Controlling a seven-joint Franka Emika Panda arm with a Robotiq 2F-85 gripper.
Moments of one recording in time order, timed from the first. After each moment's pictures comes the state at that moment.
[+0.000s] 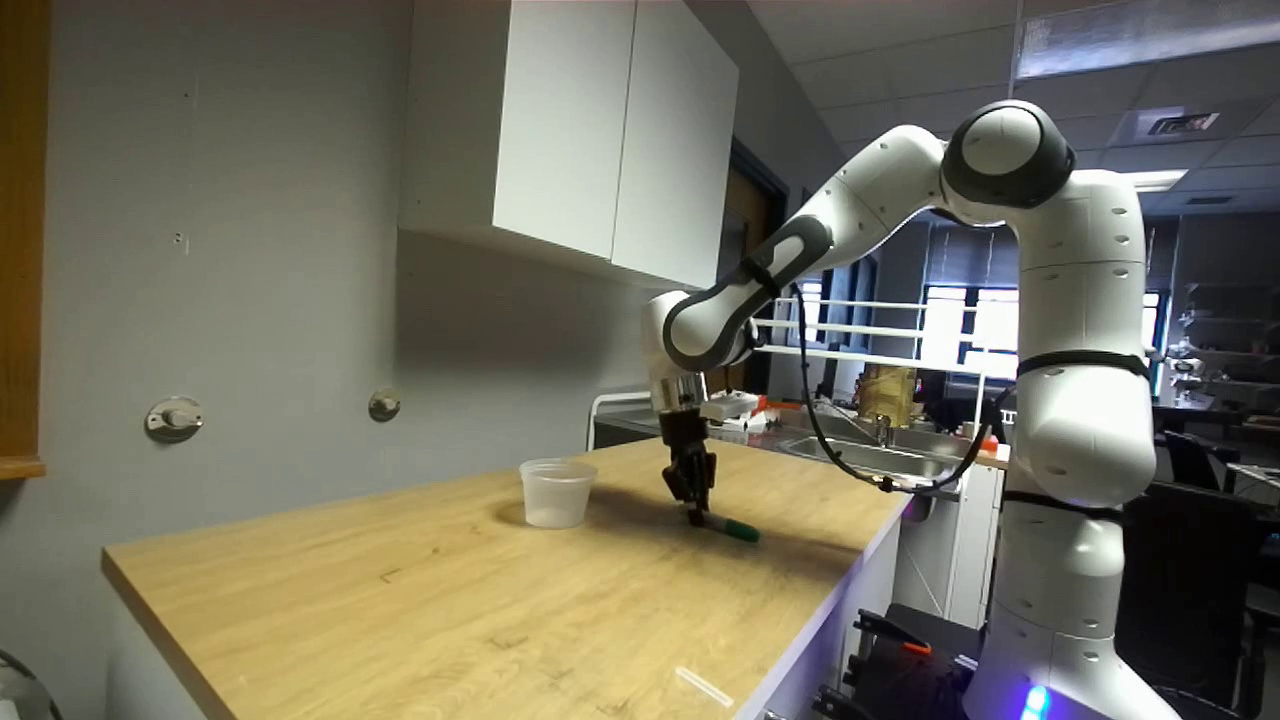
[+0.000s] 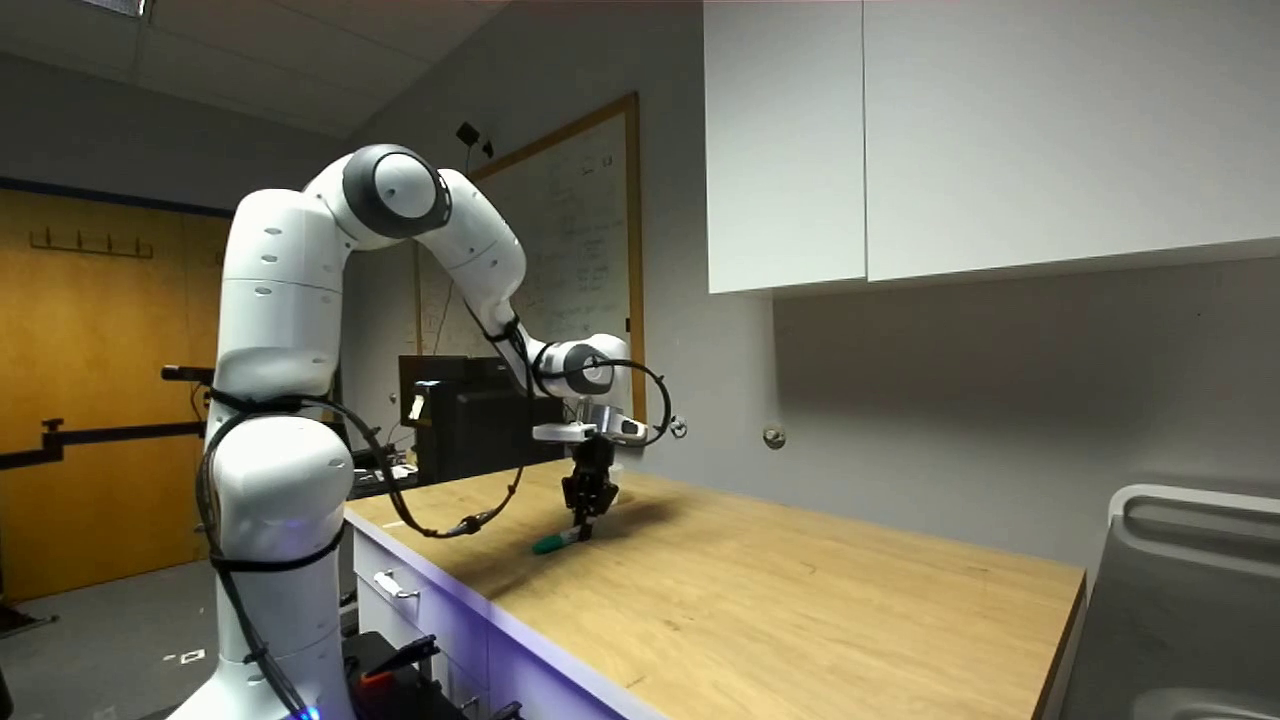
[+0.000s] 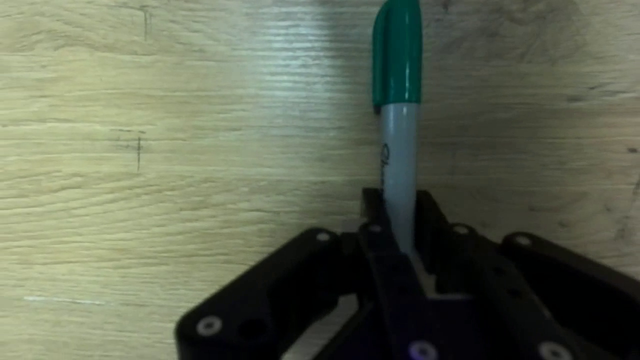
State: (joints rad) arm 0.01 0.08 0.04 -2.29 -0.07 2.10 0.11
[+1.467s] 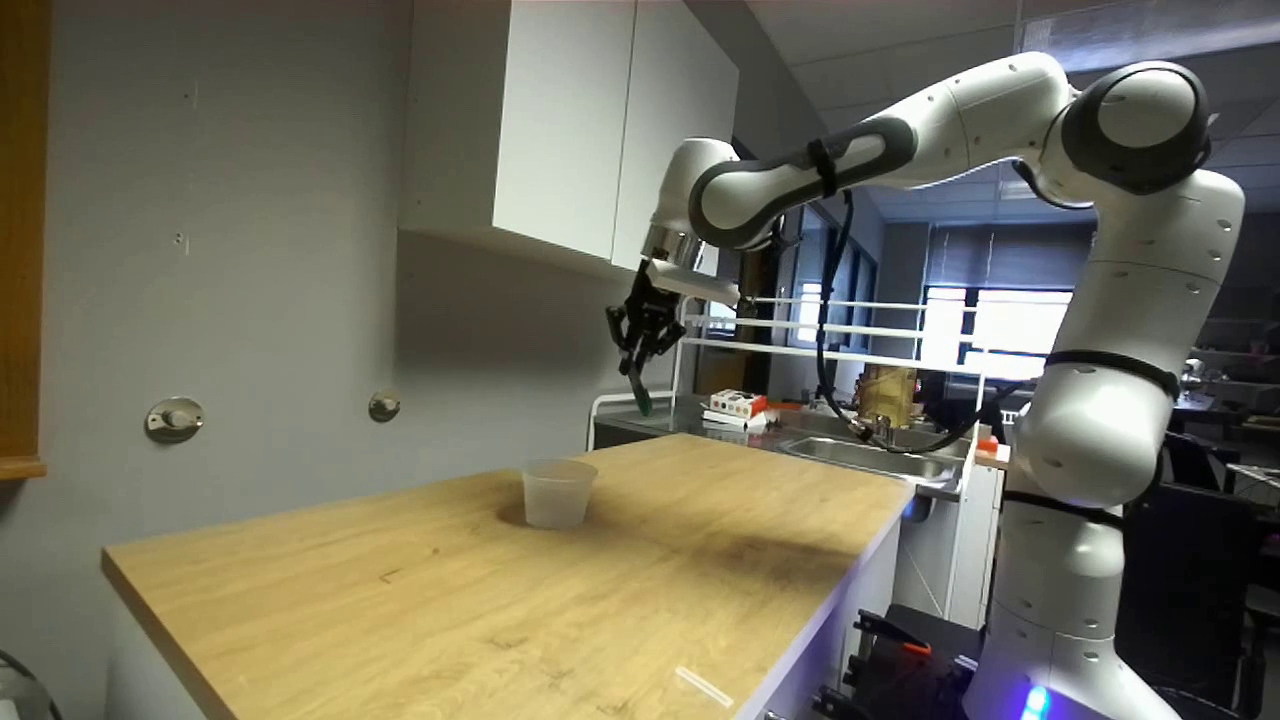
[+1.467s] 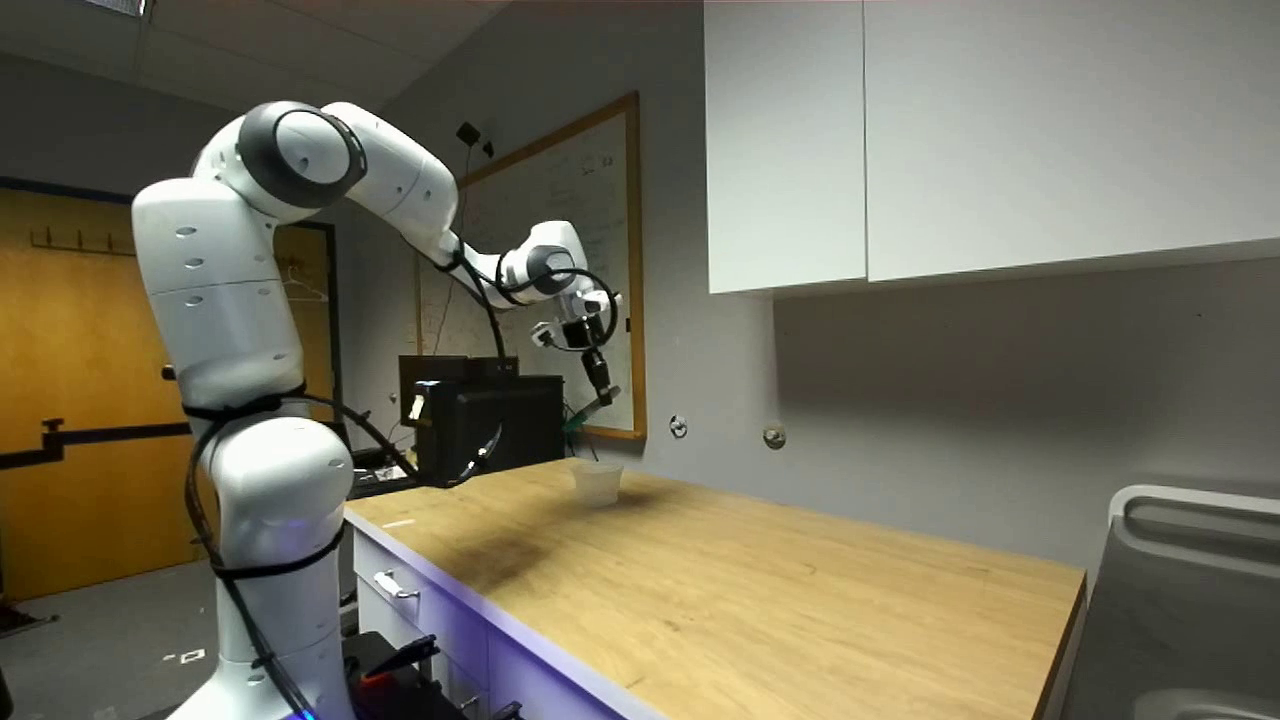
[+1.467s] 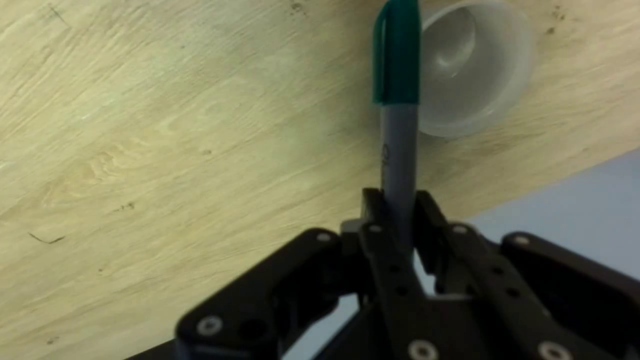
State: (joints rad) arm 0.01 -0.21 0.16 -2.17 -0.12 2.26 0.76
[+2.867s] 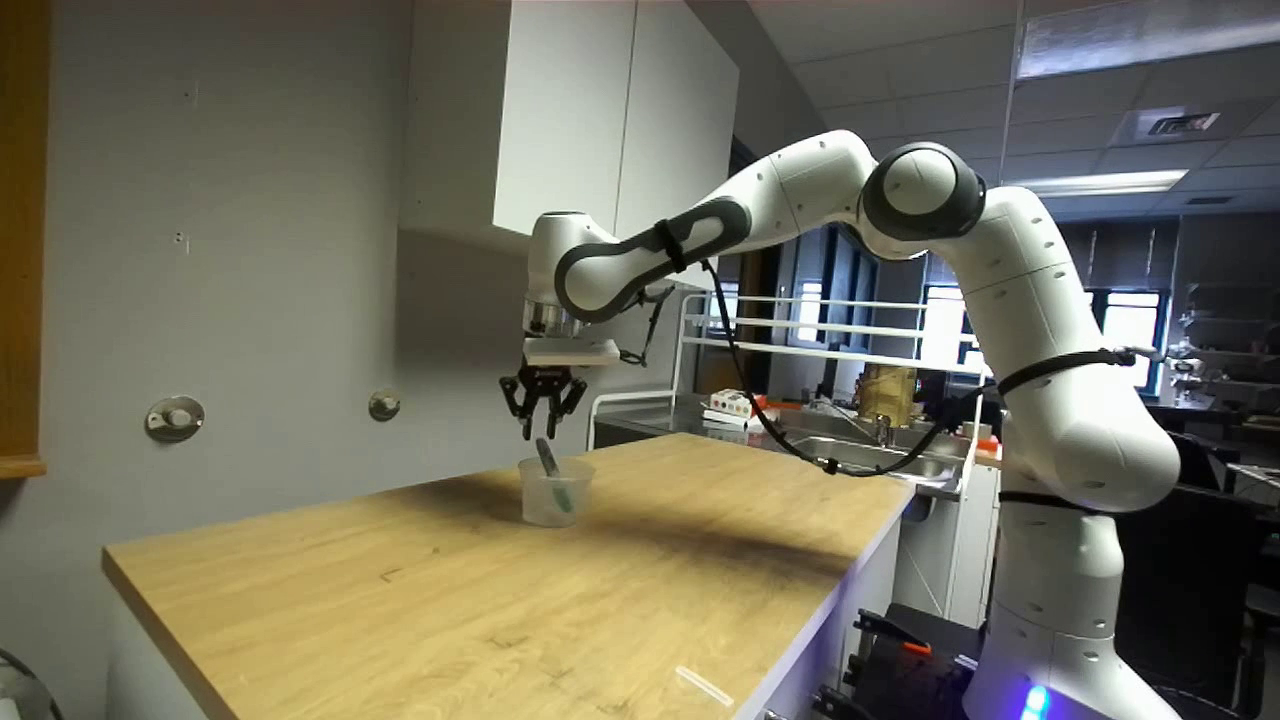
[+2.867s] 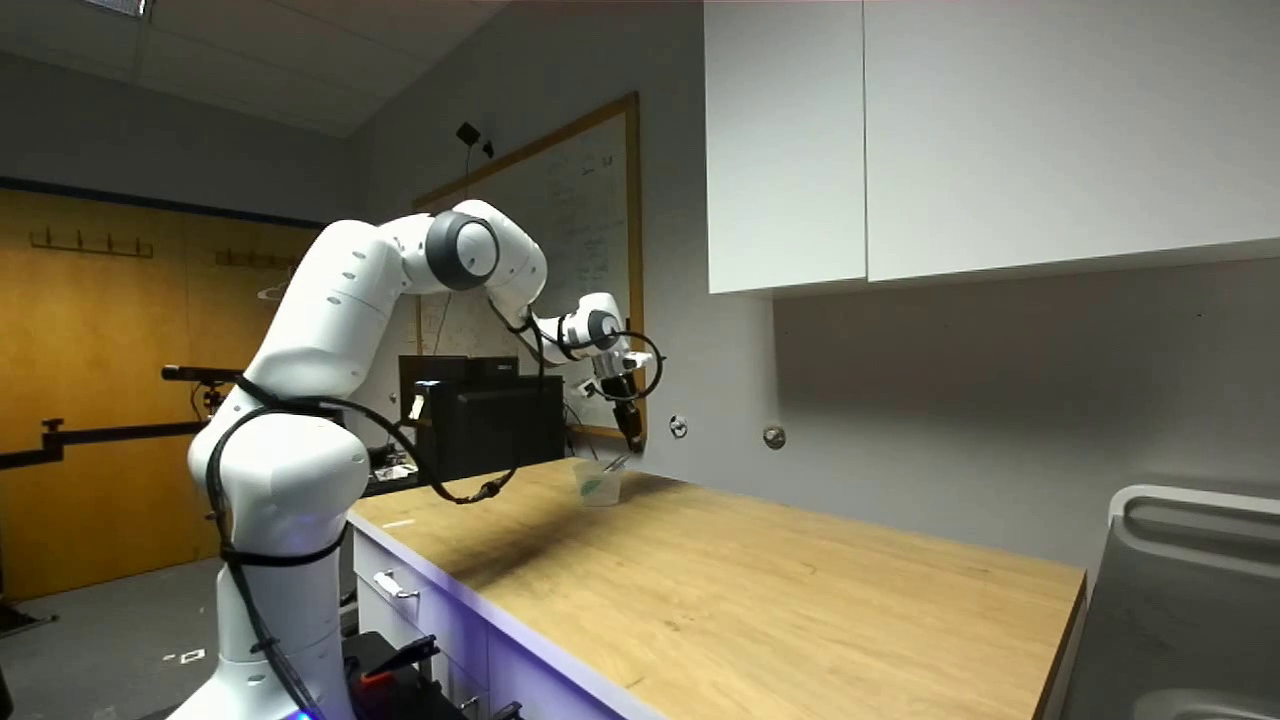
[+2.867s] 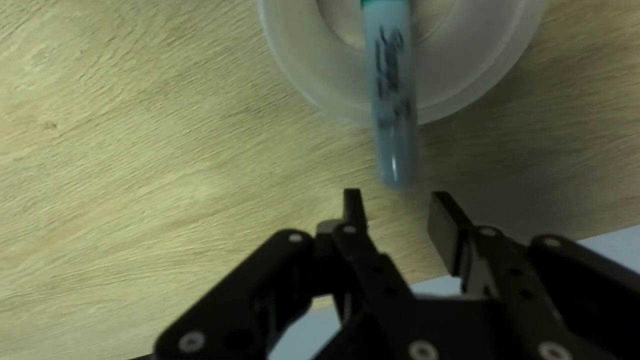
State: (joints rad) arm 0.19 0.40 0.05 -1.64 -0.29 2.17 0.88
